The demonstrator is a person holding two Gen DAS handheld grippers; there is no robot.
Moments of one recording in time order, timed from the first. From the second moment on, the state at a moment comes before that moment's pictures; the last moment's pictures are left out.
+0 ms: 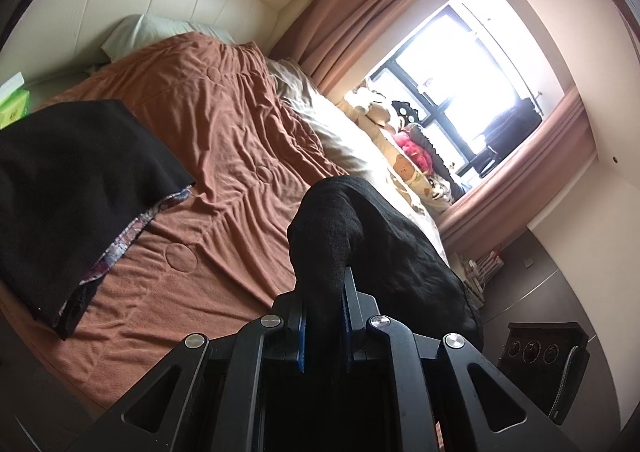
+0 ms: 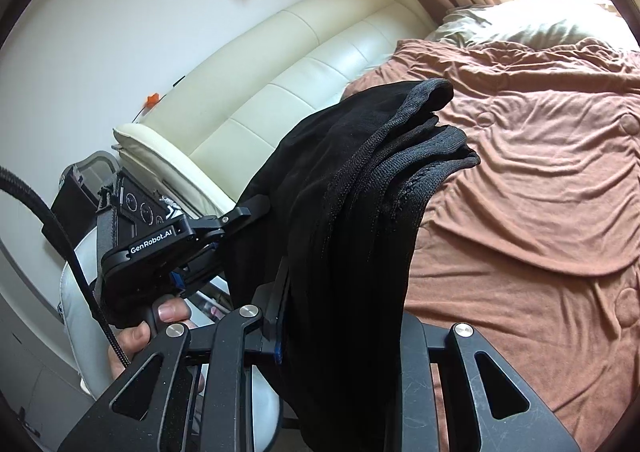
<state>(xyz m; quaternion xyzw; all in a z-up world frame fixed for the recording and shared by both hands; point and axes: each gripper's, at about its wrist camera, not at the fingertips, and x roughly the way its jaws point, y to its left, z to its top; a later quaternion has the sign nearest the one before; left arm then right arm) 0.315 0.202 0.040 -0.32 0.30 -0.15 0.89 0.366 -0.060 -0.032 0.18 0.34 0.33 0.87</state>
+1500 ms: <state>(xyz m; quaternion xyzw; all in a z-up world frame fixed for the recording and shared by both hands) 0.409 0.422 0.078 -0.25 0.27 0.14 0.92 0.586 0.202 -0.103 0.25 0.42 0.50 0.72</state>
